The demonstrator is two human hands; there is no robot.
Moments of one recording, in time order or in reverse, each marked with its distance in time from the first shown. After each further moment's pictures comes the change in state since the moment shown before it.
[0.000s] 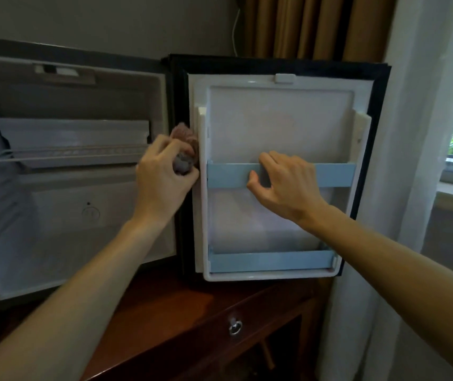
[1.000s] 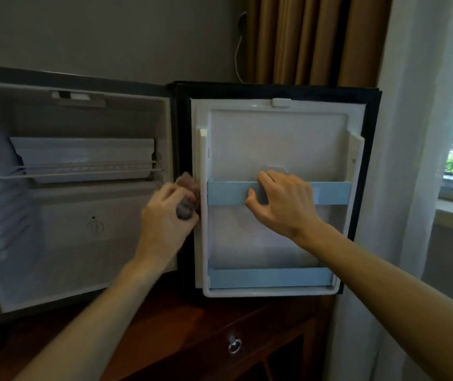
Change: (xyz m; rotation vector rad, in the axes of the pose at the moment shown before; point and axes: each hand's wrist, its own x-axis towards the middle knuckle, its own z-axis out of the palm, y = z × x) left_hand -0.042 -0.008 0.003 -0.008 -0.118 -0.044; right_hand 0.000 -0.002 -0.003 0.008 -0.013 0.010
